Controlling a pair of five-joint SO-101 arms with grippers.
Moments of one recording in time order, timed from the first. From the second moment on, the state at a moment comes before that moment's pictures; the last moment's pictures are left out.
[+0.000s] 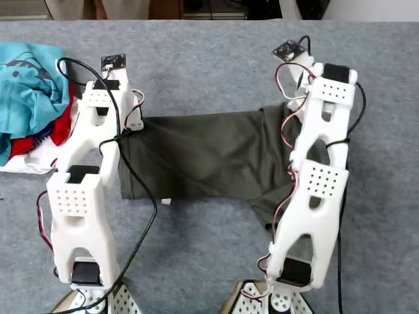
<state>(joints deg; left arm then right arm) -1.8 36.6 -17.4 66.6 2.4 11.2 63.4 -68.4 87.2 41.6</state>
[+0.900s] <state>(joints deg) -5.7 45.7 -44.3 79.2 9.2 11.2 74.4 -92.2 90.9 38.4</state>
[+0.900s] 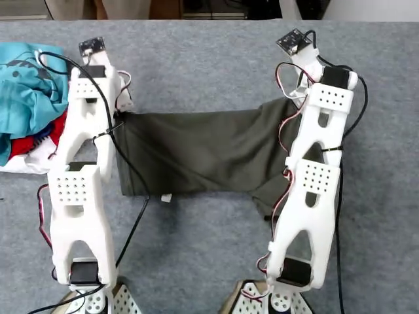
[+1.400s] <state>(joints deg) -0.2 45.7 -52.0 94.5 9.7 11.3 69.5 -93.0 101.2 36.8</state>
